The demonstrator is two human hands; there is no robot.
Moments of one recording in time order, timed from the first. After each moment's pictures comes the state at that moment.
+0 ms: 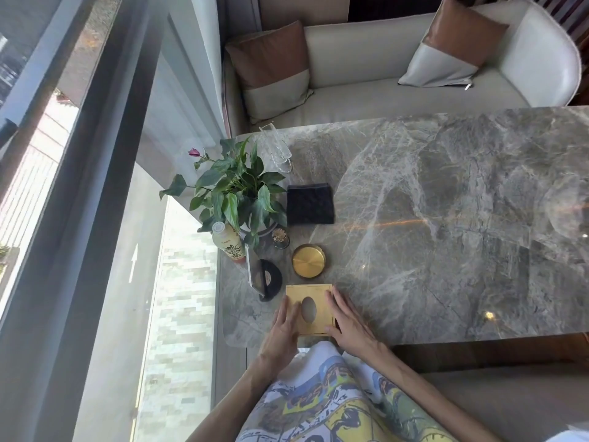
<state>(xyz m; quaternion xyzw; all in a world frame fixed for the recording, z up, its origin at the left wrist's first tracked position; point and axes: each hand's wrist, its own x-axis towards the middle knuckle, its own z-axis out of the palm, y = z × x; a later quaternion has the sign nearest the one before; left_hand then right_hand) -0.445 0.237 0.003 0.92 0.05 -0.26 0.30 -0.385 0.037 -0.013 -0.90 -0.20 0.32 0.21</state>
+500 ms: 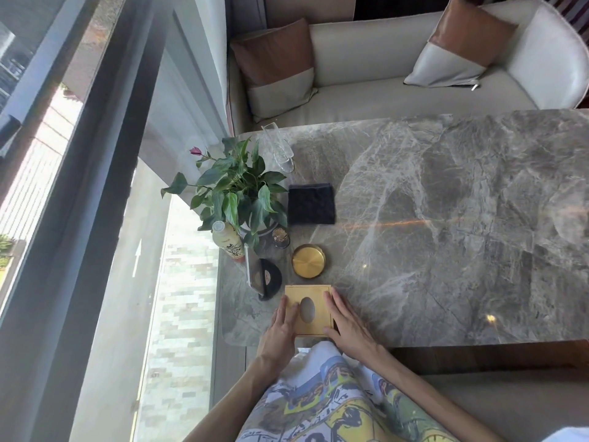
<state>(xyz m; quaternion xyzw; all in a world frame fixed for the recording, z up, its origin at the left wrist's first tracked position) -0.445 0.231 0.007 0.93 0.08 -0.26 0.25 -0.383 0.034 -0.017 -0.90 -0.20 0.32 0.21</state>
